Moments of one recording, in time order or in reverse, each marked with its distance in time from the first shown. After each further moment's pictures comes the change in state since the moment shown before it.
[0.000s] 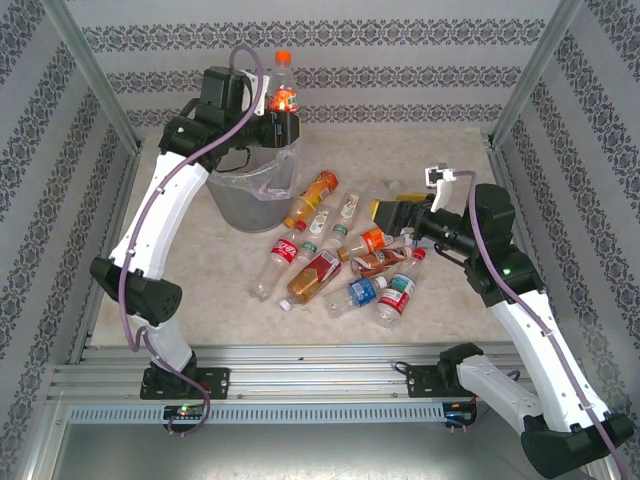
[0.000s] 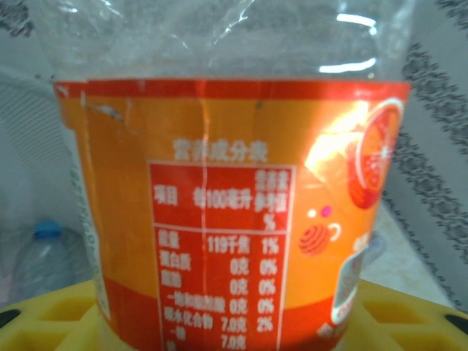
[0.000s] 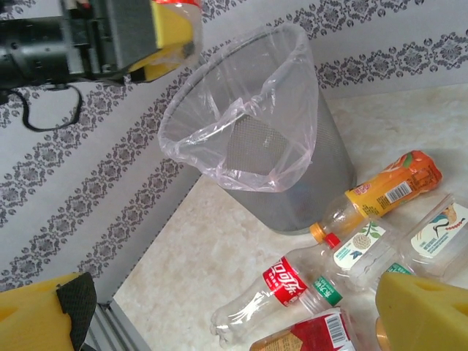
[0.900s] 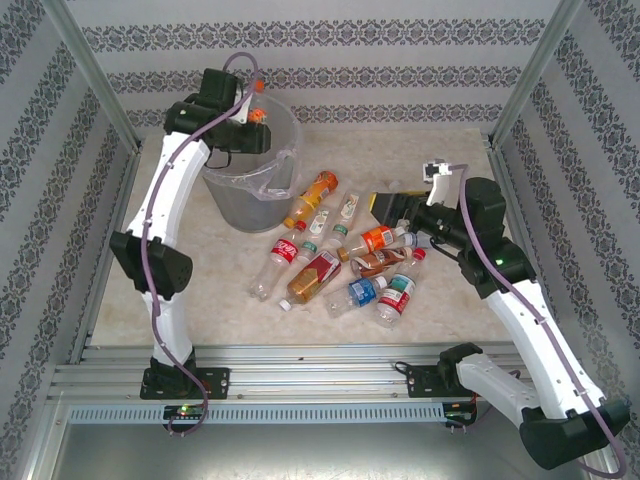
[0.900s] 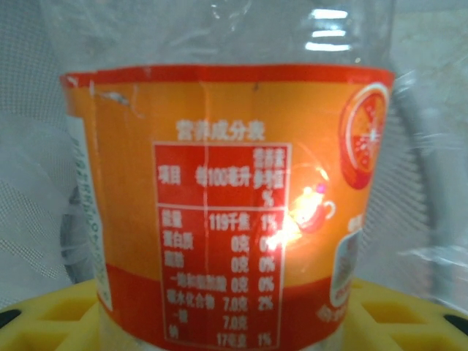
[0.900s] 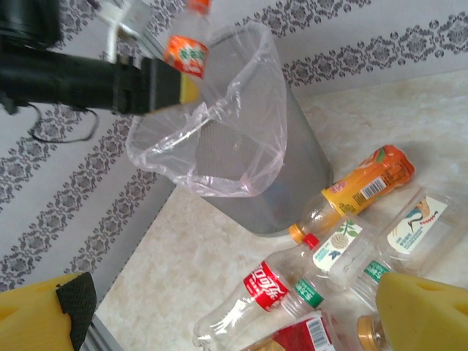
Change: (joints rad) left arm 0.127 0.208 0.145 -0.257 -0.127 0.105; right arm 0.002 0.053 0.005 0.024 0.076 0.028
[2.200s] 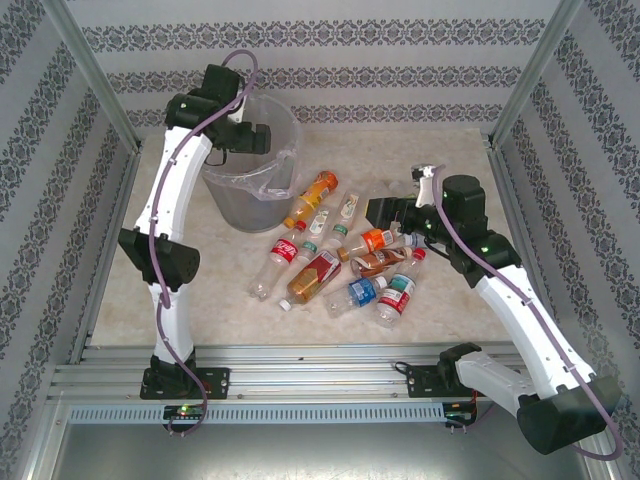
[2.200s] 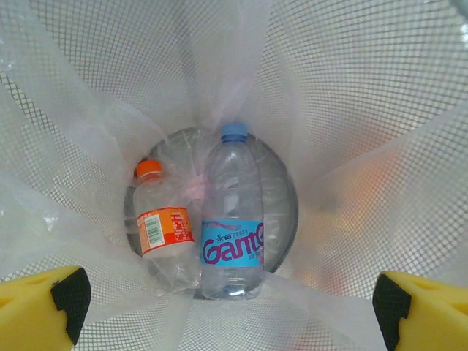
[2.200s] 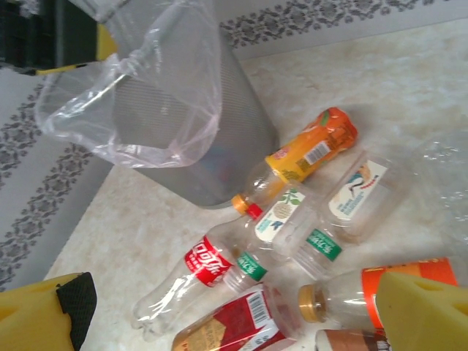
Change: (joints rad) left arm 0.000 0.072 0.190 -0.173 -0.150 -0.005; right arm 0.006 0.092 -0.024 -0.066 0.104 -0.106
